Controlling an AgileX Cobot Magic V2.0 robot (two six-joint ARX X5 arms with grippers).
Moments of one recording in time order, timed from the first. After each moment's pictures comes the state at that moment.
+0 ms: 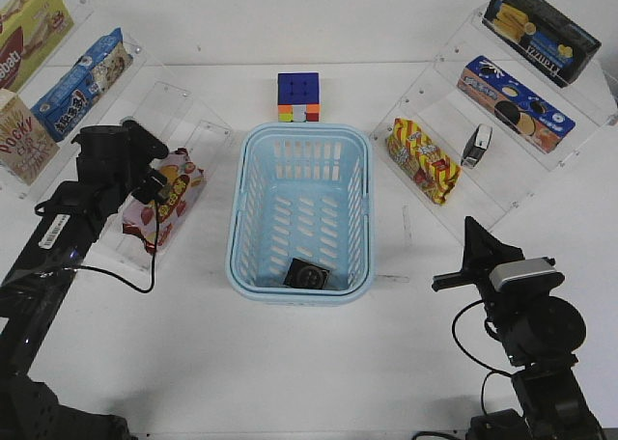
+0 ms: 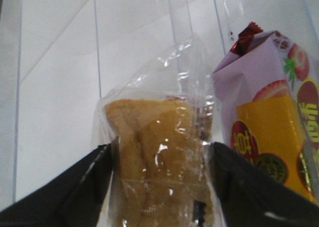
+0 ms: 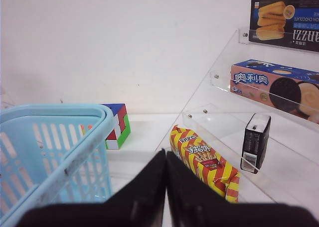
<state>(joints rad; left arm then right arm) -0.07 1.56 1.38 -0.37 -0.23 0.72 0.17 0.54 0.55 -0.01 -0.05 0.13</state>
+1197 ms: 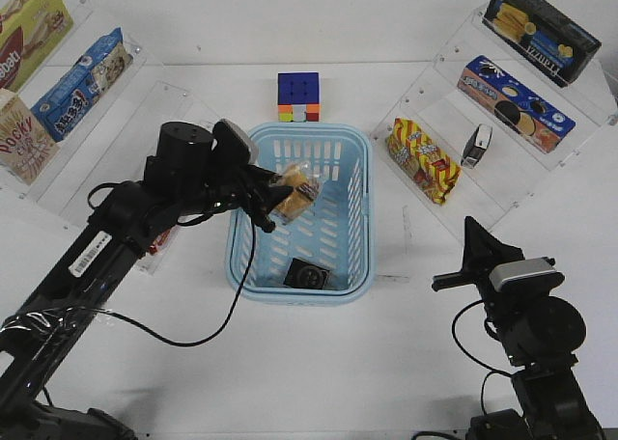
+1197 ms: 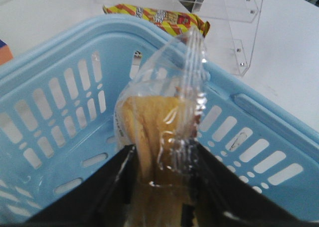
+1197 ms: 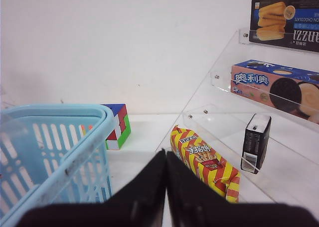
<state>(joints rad) -0.49 1.53 1.62 -0.58 0.44 0.19 0.17 0.54 0.55 -0.01 -0.05 0.13</state>
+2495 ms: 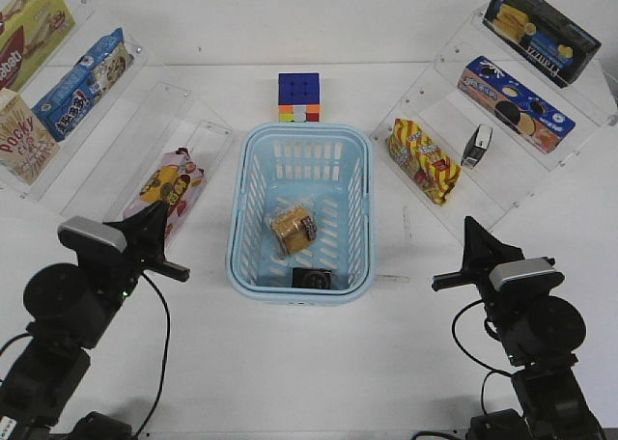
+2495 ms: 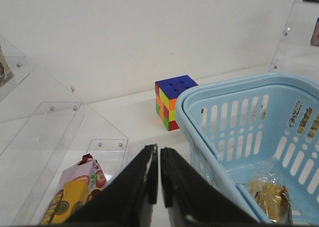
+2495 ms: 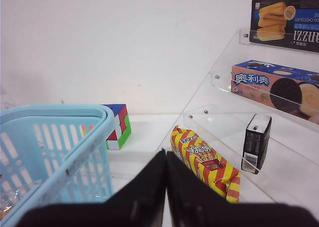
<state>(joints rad) -0.33 0.74 0.82 -0.05 0.00 0.02 0.17 0.54 0.55 -0.01 -0.05 0.13</state>
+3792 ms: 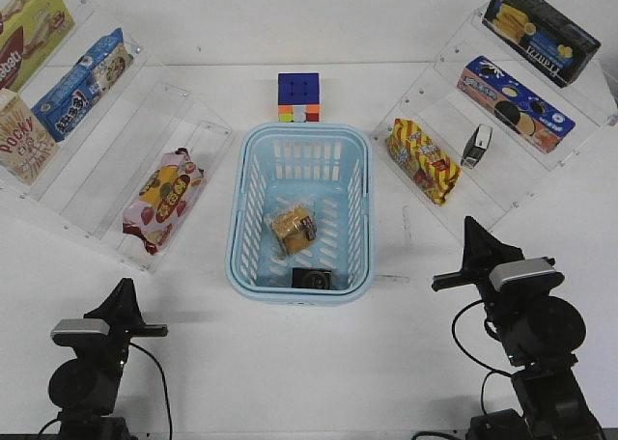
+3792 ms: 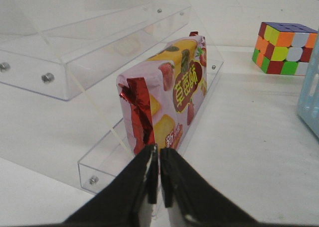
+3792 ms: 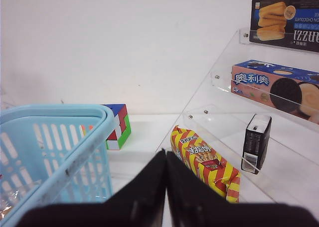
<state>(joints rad) -0.04 0.03 0.03 0.06 -0.02 -0.07 0.17 0.54 0.55 -0.01 -0.05 0.13</state>
